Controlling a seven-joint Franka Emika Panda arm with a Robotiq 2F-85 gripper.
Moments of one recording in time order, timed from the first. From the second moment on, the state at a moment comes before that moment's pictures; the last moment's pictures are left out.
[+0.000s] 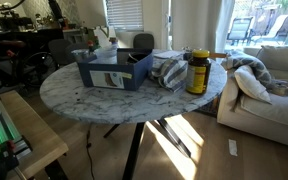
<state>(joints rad) 0.01 -0.49 0.29 -2.64 0.20 2.41 0.56</state>
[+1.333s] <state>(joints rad) 0.10 -0.09 0.17 -2.67 0.34 2.87 0.34</state>
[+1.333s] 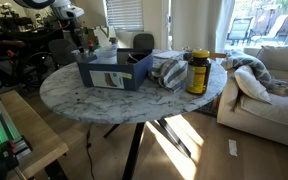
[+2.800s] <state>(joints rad) 0.19 -0.33 0.13 -2.69 0.50 2.71 0.07</state>
